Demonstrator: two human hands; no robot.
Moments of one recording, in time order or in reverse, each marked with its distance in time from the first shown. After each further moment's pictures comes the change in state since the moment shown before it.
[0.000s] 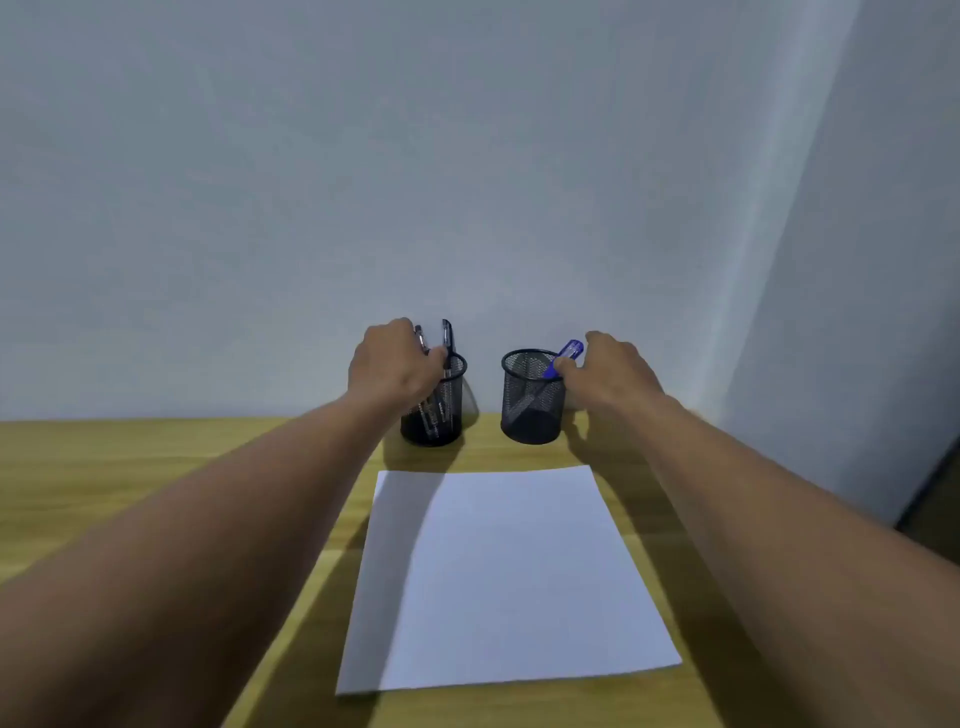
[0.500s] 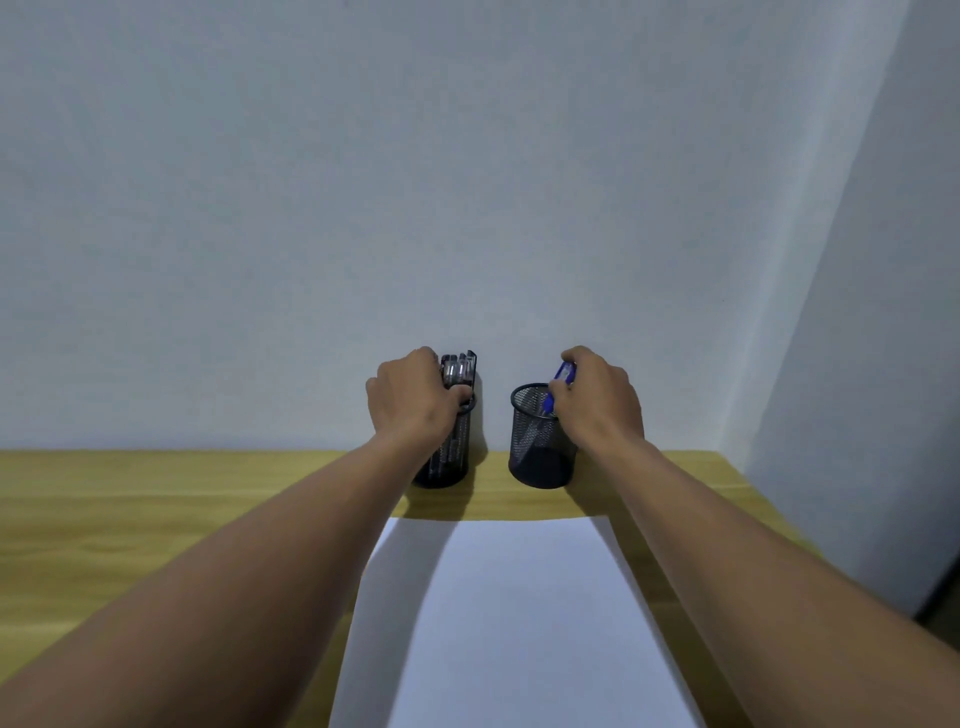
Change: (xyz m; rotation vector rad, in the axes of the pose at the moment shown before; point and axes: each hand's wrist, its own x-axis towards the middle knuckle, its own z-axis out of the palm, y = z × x) left_hand 0.014 0.008 0.029 0.014 0.105 -0.037; right_hand 0.017 -0.024 0.027 0.141 0.196 -0.035
